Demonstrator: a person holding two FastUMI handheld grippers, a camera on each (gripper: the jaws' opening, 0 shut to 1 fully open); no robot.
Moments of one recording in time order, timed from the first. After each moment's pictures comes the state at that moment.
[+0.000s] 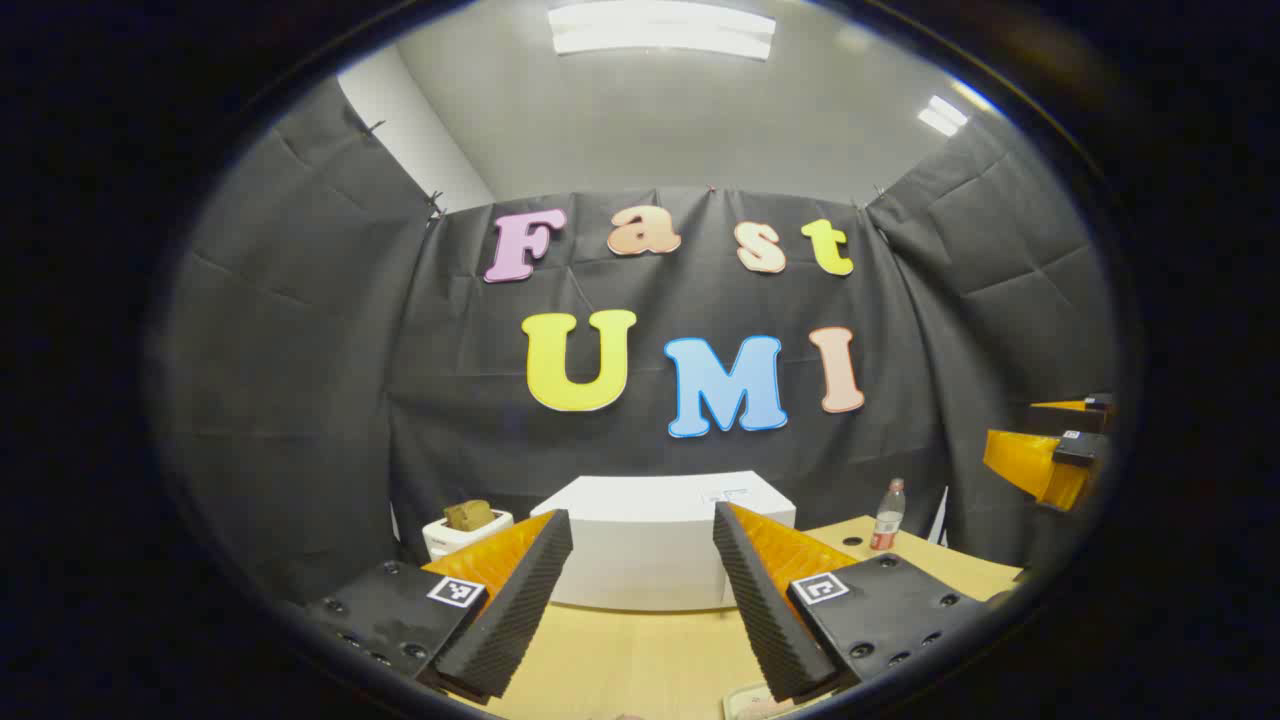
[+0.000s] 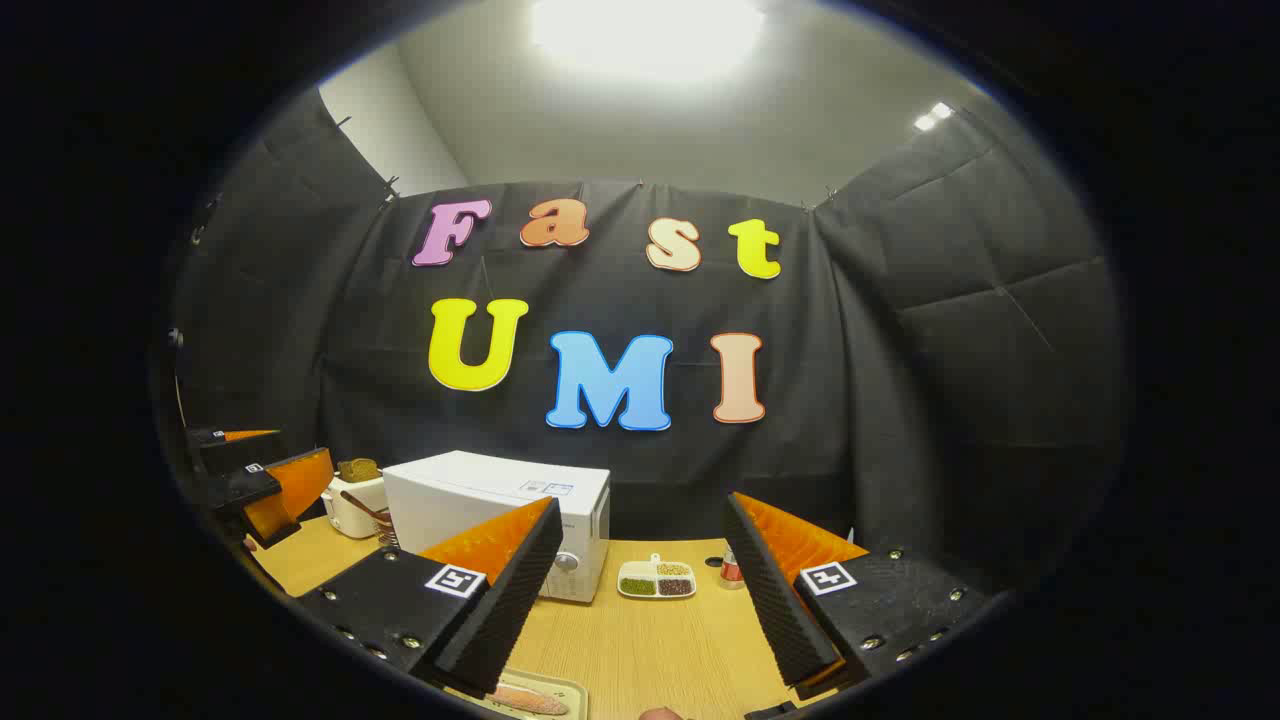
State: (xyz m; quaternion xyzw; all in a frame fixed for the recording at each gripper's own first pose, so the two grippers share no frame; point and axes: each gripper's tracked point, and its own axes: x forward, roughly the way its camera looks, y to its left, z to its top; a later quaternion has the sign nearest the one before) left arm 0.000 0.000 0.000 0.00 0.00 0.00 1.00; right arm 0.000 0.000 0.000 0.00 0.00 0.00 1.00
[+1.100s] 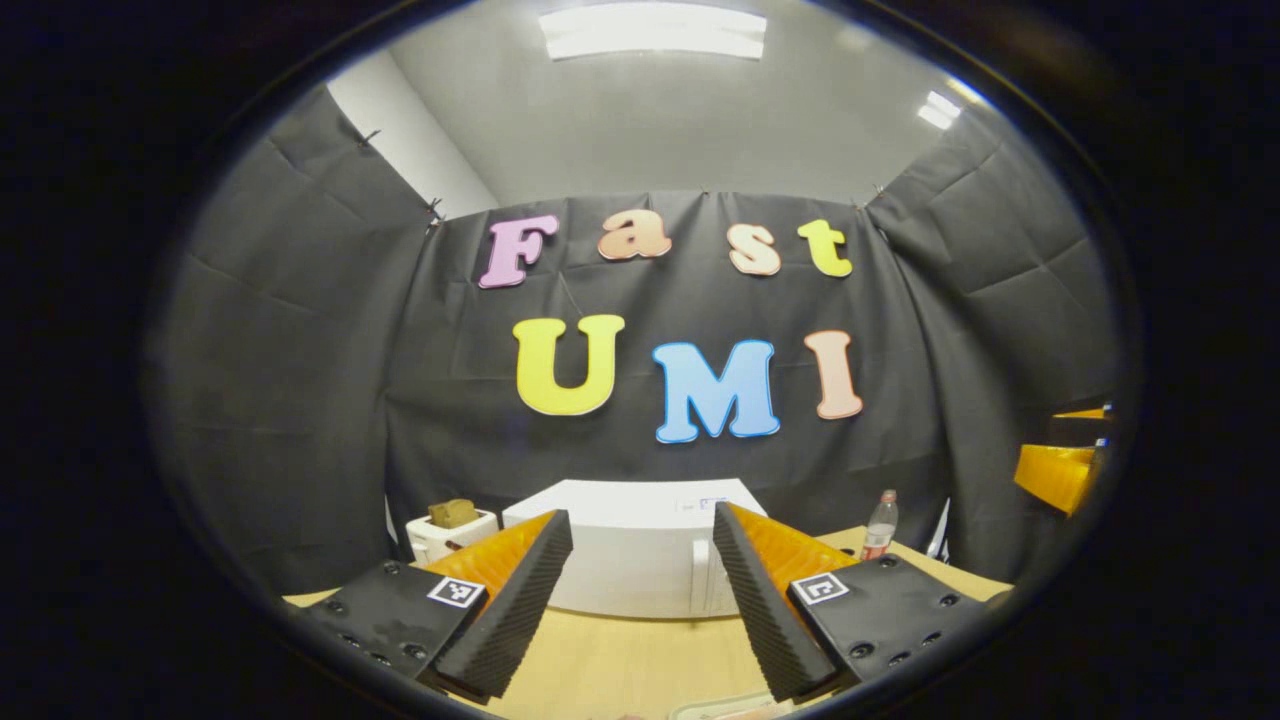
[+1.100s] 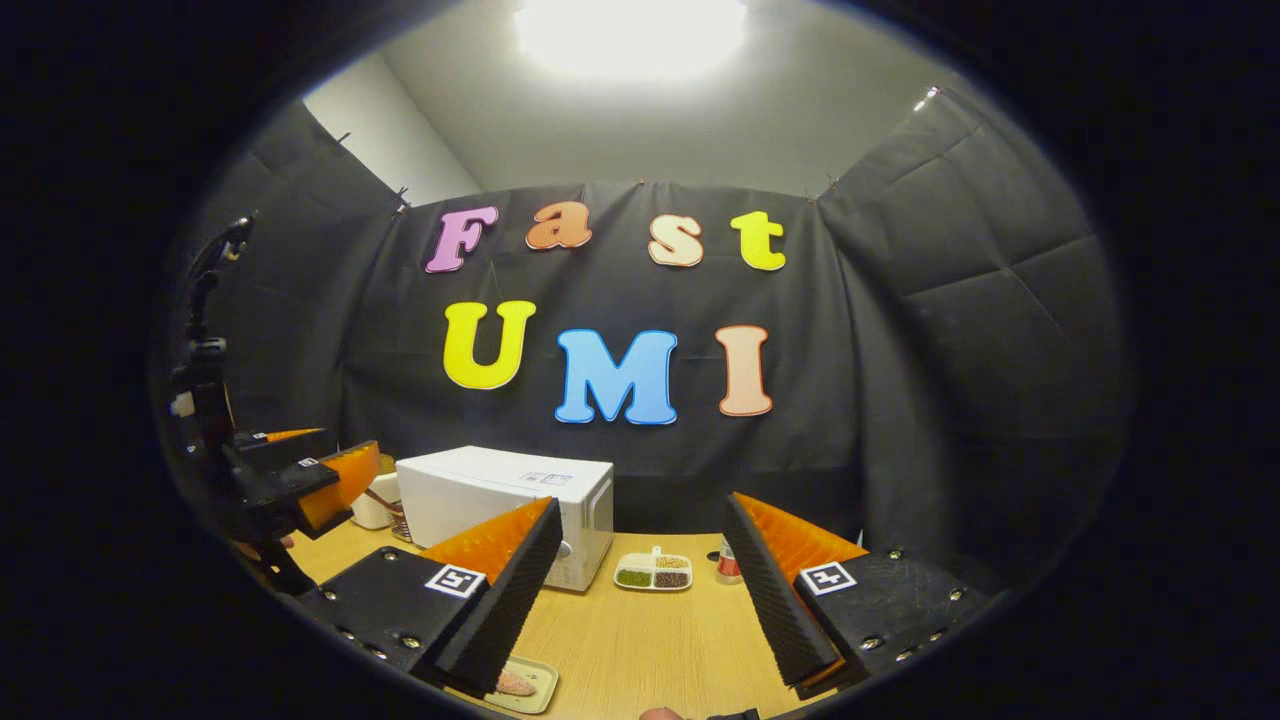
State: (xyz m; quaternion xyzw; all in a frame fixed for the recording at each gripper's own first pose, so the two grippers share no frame) left arm 0.020 -0.066 -0.008 0.00 -0.01 0.02 1.00; right arm -0.014 -0.050 -0.008 0.01 0.00 0.04 1.00
